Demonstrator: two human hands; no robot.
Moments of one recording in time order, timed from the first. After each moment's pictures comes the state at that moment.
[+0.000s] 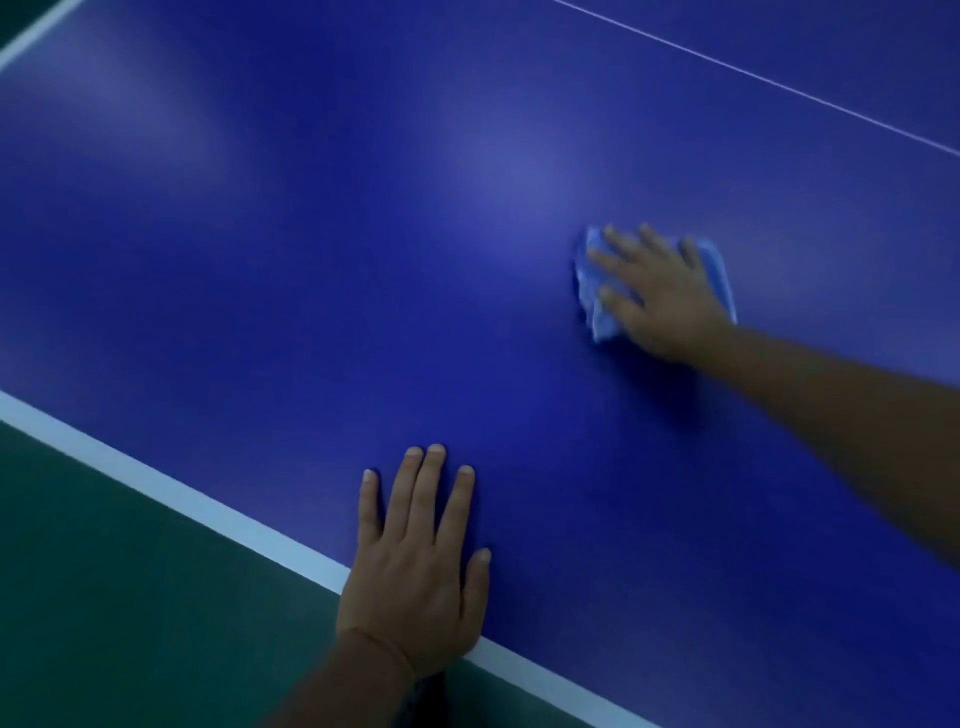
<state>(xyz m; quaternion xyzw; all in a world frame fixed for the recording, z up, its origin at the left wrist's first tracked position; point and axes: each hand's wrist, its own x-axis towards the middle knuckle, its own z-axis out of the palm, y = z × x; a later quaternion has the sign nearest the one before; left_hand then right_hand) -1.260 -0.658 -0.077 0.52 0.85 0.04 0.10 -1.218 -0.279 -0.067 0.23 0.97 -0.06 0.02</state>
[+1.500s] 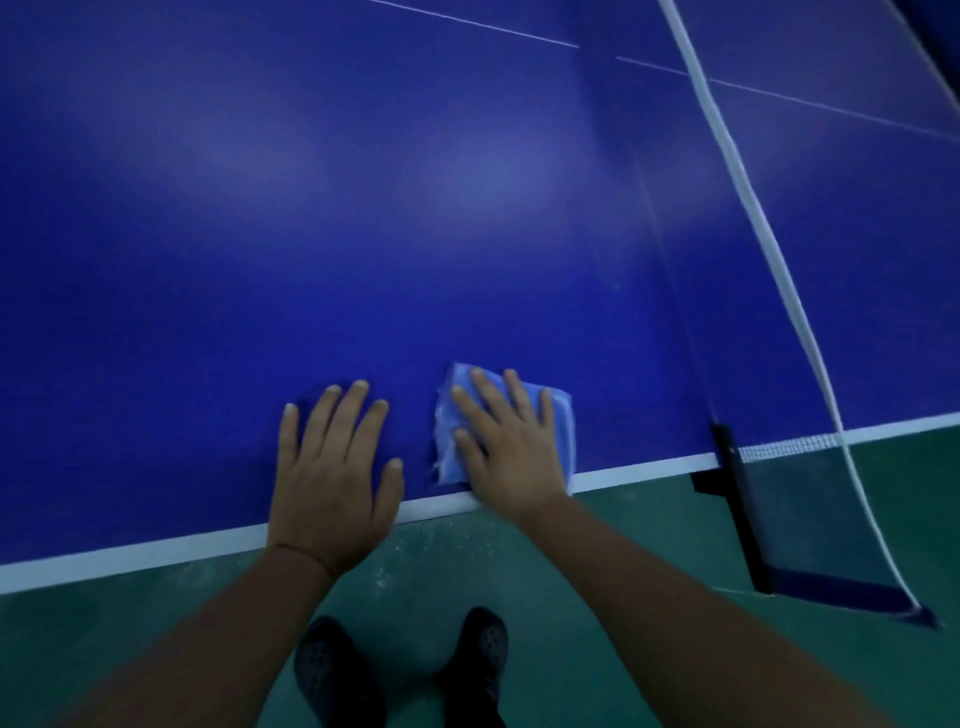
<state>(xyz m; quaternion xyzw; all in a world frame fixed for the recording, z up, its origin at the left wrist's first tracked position) -1.114 -0.605 -0.056 0.69 0.70 0.15 0.12 -0.906 -0.530 -0.067 0.55 0.83 -0.11 0.03</state>
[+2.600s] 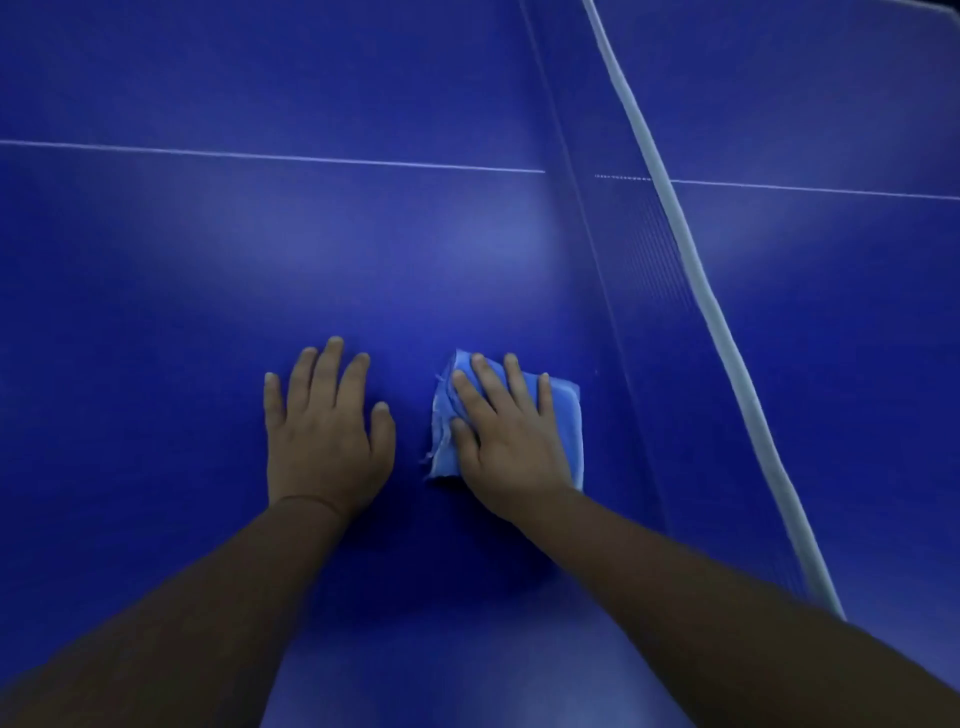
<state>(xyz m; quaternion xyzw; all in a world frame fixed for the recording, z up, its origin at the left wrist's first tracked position) -1.047 -0.234 -0.056 0.60 0.78 0.14 0.09 -0.854 -0.182 -0.074 0.52 0.85 -0.10 -0.02</state>
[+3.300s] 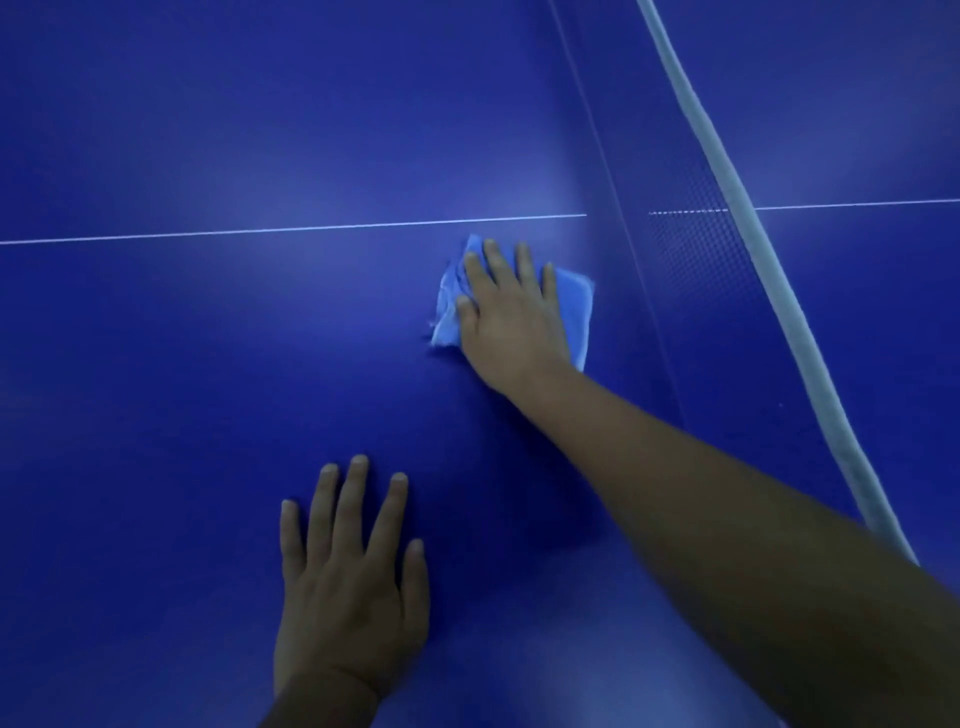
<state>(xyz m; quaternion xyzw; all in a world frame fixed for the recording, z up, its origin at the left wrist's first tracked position) -1.050 -0.192 -0.076 0.63 0.77 0.09 0.07 -0.938 0.057 -0.073 0.58 0.81 -0.08 -0.01</state>
